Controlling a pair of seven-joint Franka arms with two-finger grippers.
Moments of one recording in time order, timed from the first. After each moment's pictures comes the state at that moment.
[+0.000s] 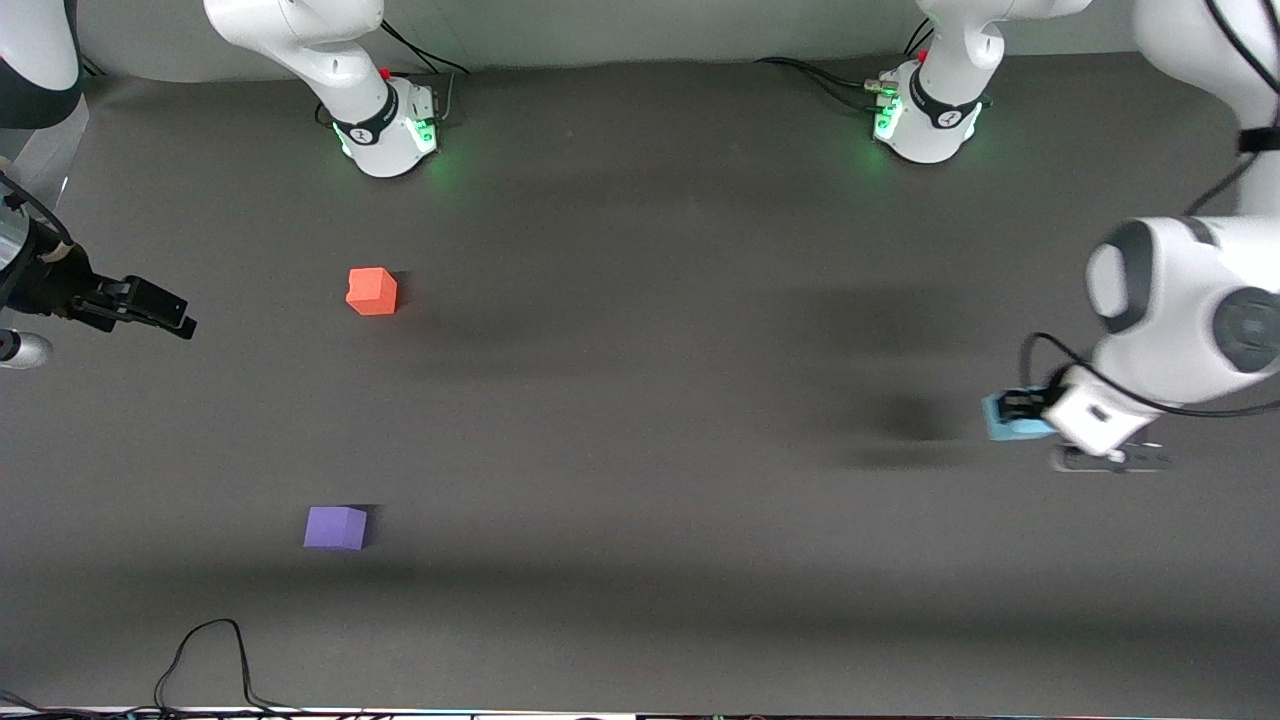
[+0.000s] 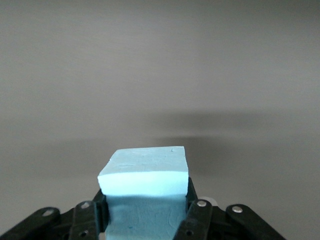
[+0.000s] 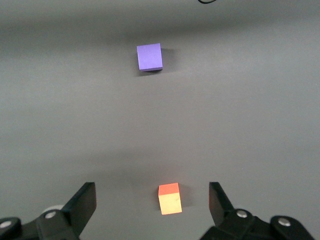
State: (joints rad) left arm -0.14 0.29 0.02 -1.83 -0.02 2.07 -0.15; right arm 0.08 0.05 -0.09 -1.58 0.01 1.63 0.13
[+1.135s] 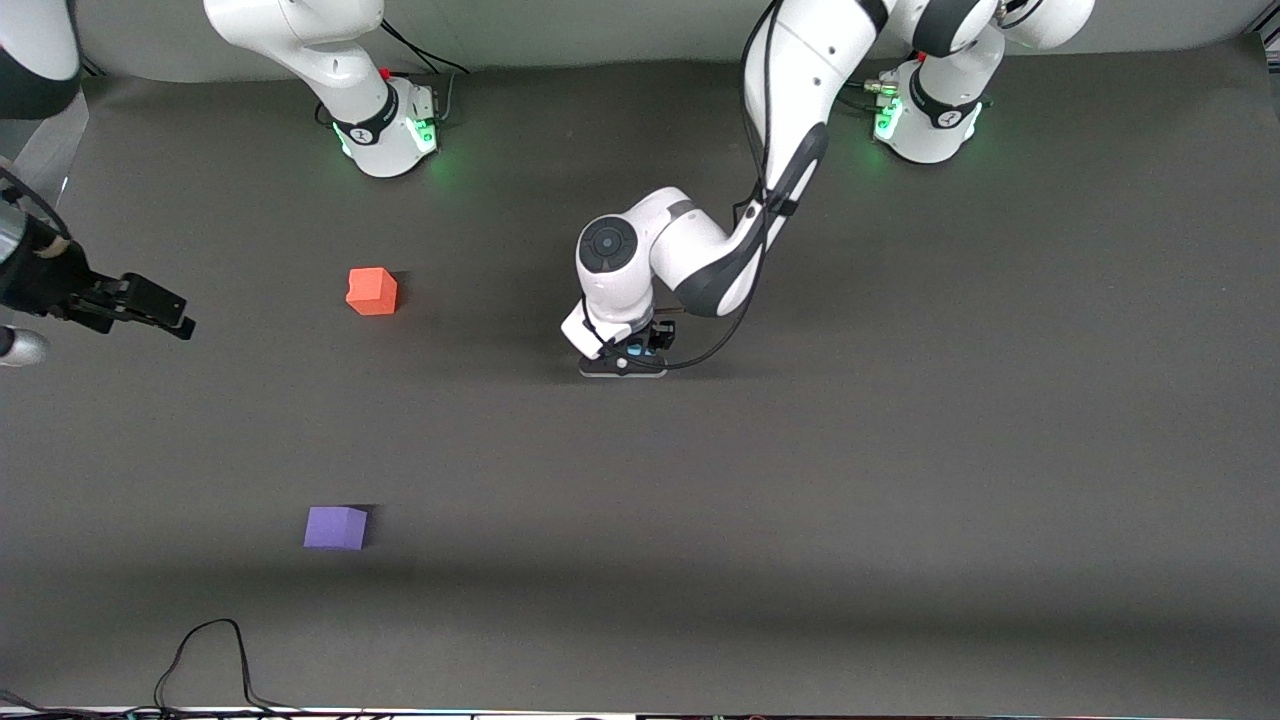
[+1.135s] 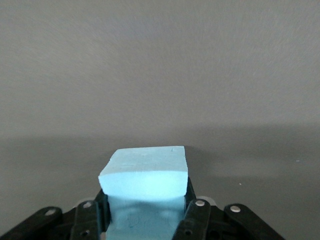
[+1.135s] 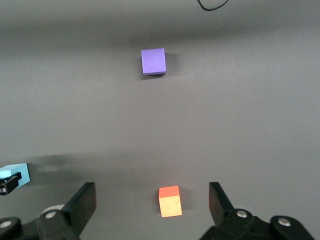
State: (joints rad) left arm -0.90 0.82 0.02 -1.42 -0.02 2.23 -0.85; right arm 0.11 0.06 -0.08 -1.56 -0.01 1.63 0.13
